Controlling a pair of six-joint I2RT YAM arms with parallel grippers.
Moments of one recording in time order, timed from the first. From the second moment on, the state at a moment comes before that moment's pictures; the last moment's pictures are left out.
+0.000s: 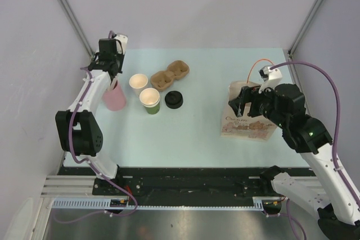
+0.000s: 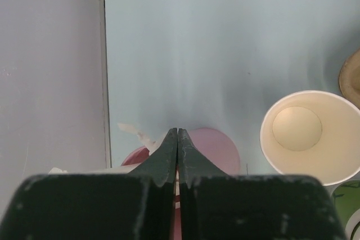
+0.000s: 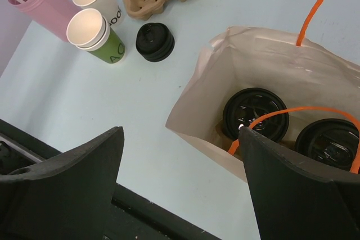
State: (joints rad) left arm -0.04 1.69 1.50 -0.42 -0.22 0.30; right arm 0.50 0.82 1.18 -0.72 -0.01 0.29
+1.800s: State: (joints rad) left arm -0.33 1.22 1.84 -0.90 0.49 0.11; right arm 1.05 1.57 1.64 -0.15 0.05 -0.07
